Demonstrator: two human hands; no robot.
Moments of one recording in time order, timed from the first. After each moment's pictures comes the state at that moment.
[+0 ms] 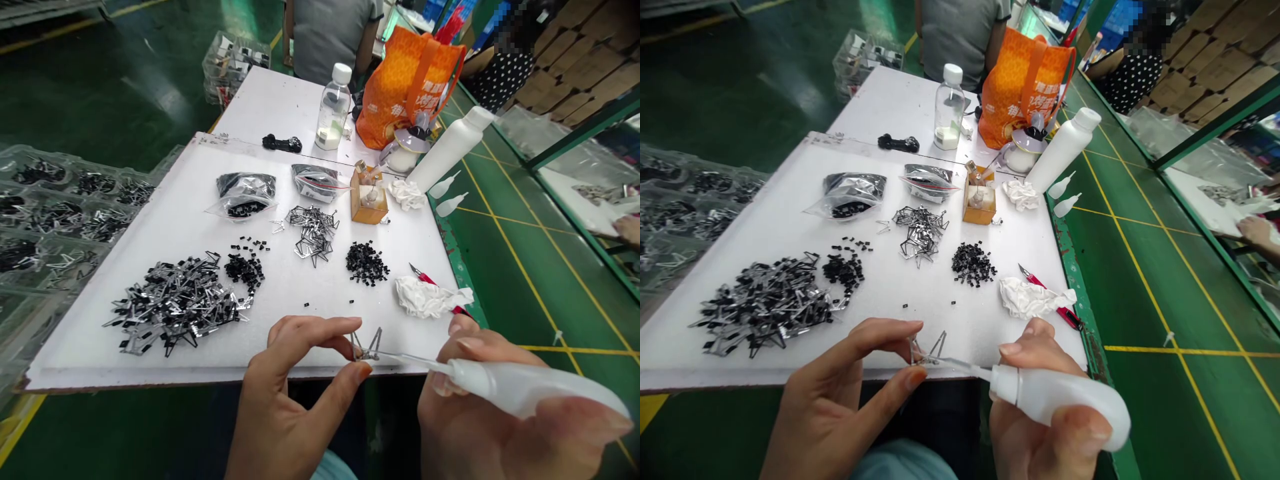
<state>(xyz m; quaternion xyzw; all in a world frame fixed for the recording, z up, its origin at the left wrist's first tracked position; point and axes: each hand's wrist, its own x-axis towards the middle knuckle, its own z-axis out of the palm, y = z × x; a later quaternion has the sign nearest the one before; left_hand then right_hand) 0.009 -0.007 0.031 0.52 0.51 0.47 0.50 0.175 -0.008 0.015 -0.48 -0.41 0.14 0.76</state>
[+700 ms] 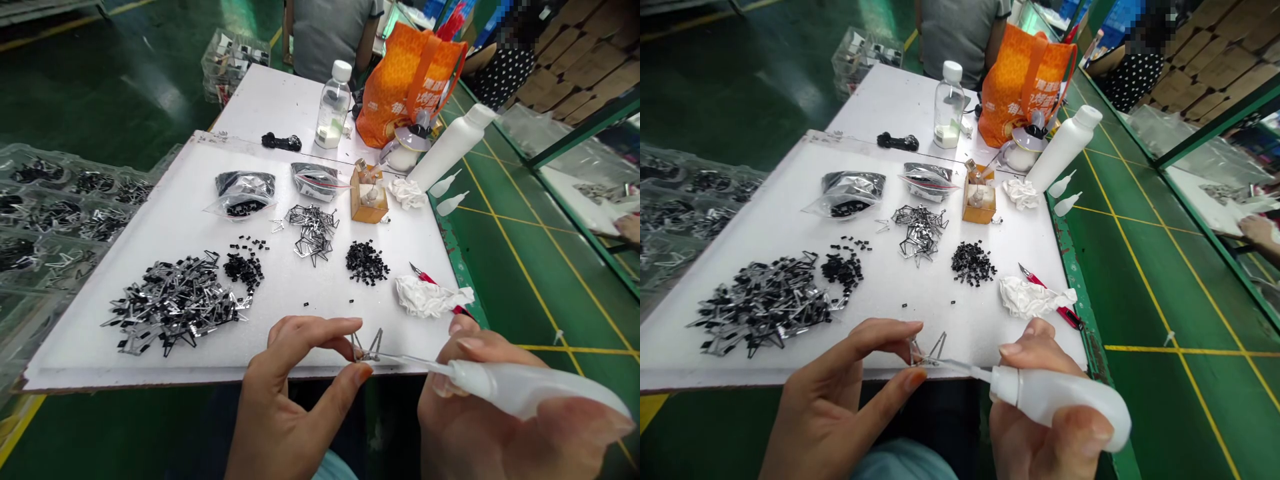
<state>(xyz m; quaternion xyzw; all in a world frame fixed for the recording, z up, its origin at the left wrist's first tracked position) 0.011 -0.008 0.031 0.51 0.51 0.47 0.51 0.171 -0.013 0.018 -0.50 -0.38 0.13 0.76</state>
